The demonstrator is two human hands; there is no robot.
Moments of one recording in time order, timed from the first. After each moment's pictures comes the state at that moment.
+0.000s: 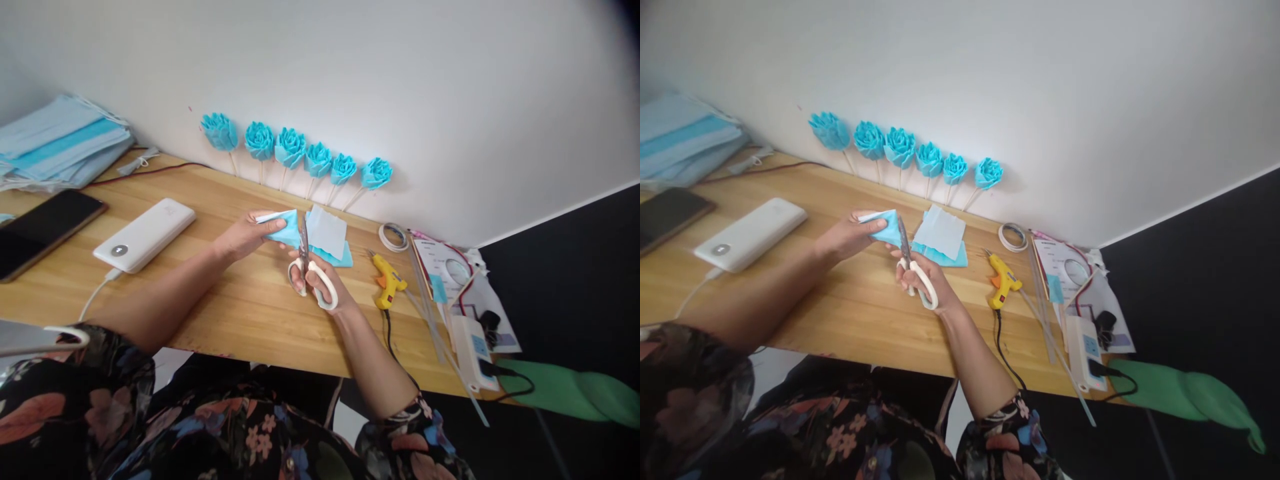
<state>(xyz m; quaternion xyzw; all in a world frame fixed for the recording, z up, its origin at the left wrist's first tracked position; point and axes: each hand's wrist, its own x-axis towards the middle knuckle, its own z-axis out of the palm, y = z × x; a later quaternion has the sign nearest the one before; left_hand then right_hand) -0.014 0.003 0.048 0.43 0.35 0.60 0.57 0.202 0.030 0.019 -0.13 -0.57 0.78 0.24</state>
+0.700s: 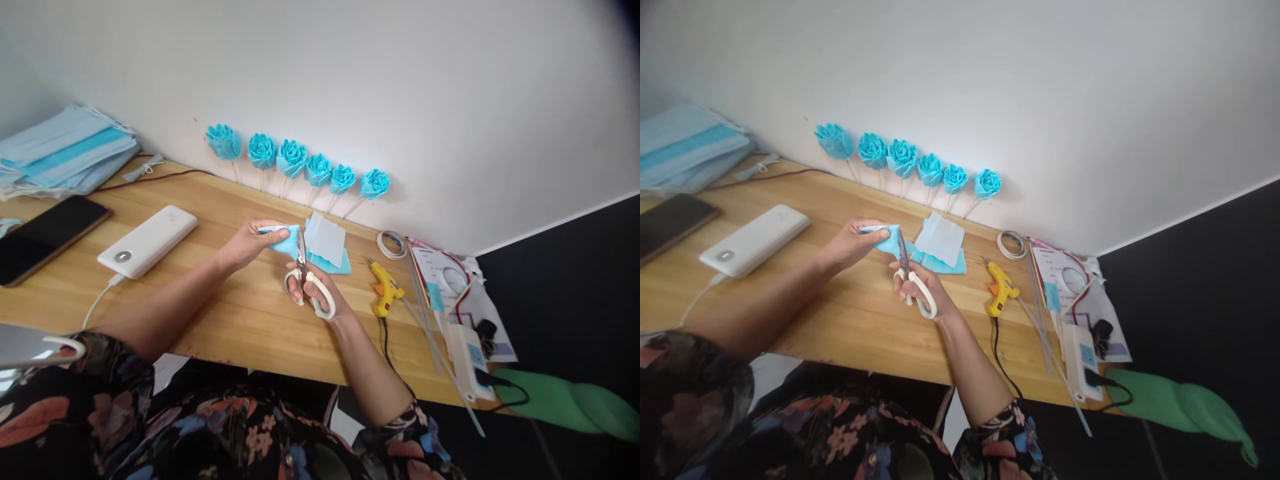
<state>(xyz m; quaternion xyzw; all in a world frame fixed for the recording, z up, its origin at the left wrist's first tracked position) -0.010 -0.002 0.052 0.45 0.43 0.61 0.49 0.204 0.029 0.014 -0.12 -0.55 0.80 0.22</state>
